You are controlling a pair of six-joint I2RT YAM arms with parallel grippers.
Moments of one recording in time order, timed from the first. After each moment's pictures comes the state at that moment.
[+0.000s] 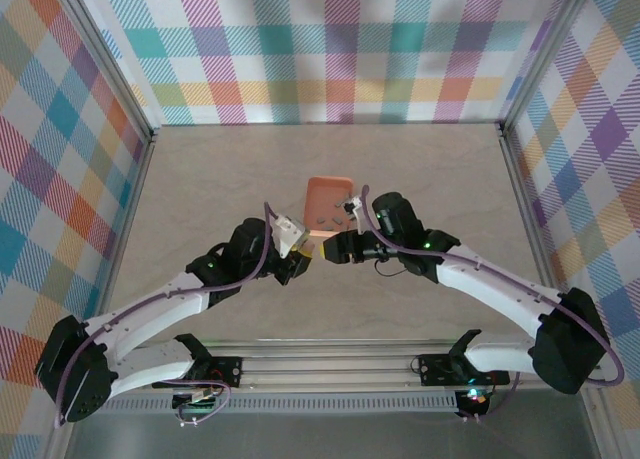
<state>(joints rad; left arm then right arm) -0.73 1.07 0.66 -0.19 0.18 0.01 0.74 1.24 0.86 -0.21 -0.48 0.57</state>
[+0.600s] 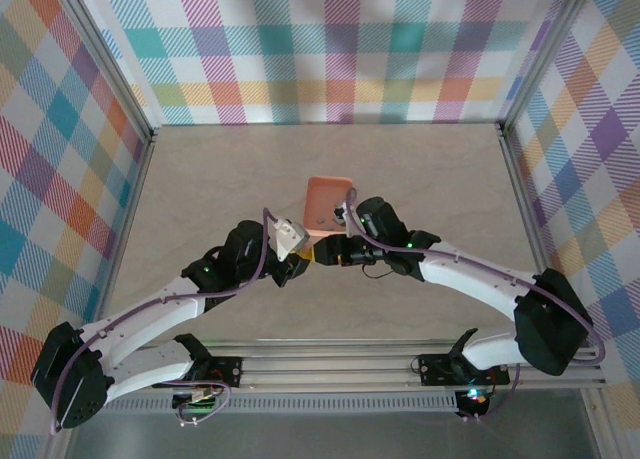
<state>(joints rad) -0.73 1.03 0.63 -0.15 0.19 0.08 0.80 1.34 0.85 -0.14 -0.45 0.69</state>
